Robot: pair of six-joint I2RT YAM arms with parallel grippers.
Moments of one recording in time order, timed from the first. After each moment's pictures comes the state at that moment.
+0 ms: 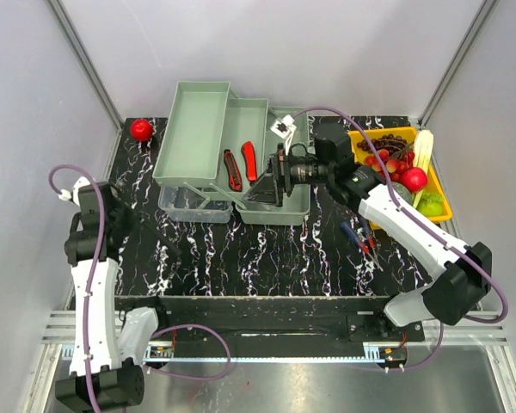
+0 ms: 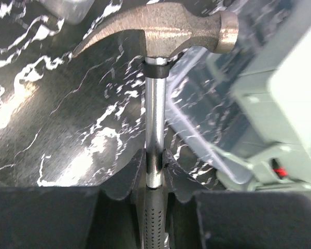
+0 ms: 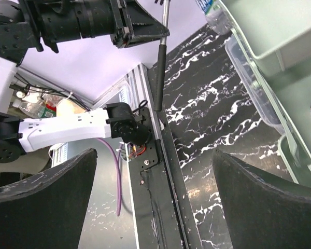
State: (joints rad) left arm 0.19 0.81 0.93 -0.88 -0.09 -0.71; right arm 0.63 1.42 1.32 -0.16 -0.83 0.45
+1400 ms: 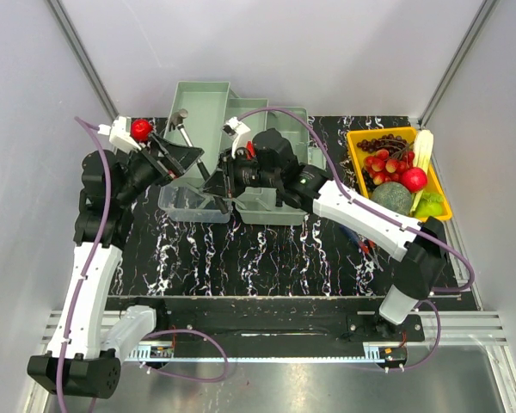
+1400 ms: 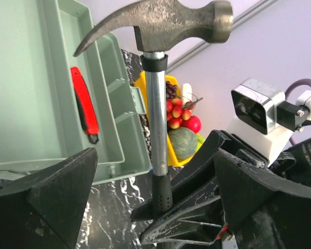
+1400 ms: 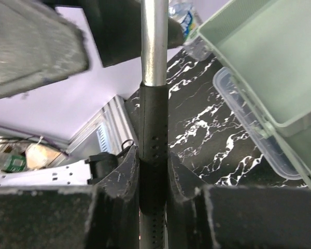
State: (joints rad) left arm -0.07 0.91 1.08 -0.25 0.50 -0.80; right arm 0.90 1.69 1.60 -0.14 -0.41 0.52
